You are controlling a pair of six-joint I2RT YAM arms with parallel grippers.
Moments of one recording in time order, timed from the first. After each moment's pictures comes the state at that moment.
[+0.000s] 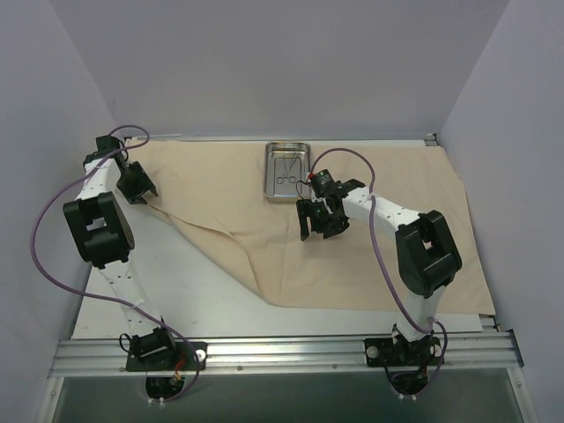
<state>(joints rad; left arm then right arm) 0.30 2.17 1.83 -0.81 0.14 -0.36 0.52 1.81 1.27 -0.65 -0.09 0.37</state>
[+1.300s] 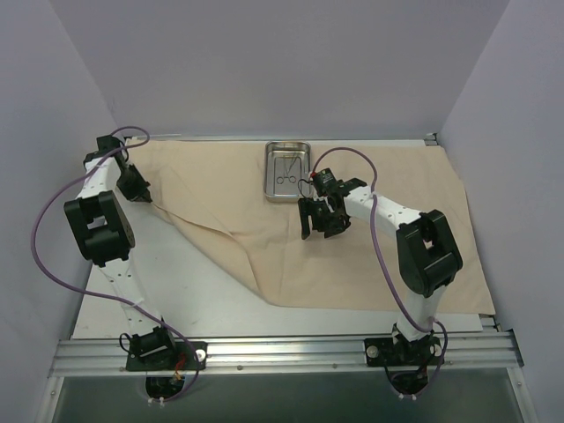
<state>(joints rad) 0.30 2.21 1.86 -0.85 0.12 -0.35 0.50 1.81 1.27 -0.65 -0.09 0.38</state>
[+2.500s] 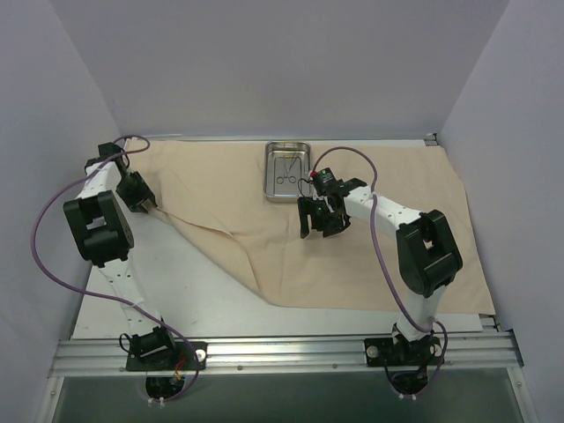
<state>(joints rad) 0.31 2.21 1.81 -0.86 0.11 -0.36 0.50 1.81 1.27 -0.64 -0.10 0.39</state>
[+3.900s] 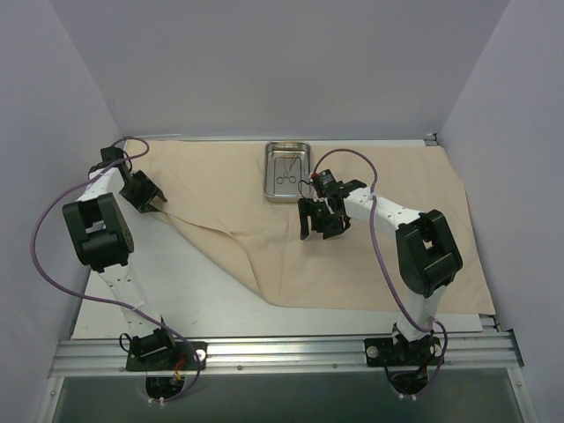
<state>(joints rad) 0.30 2.12 1.65 -0.71 0.24 -0.54 0.50 1.81 1.25 -0.63 -0.11 0.41</state>
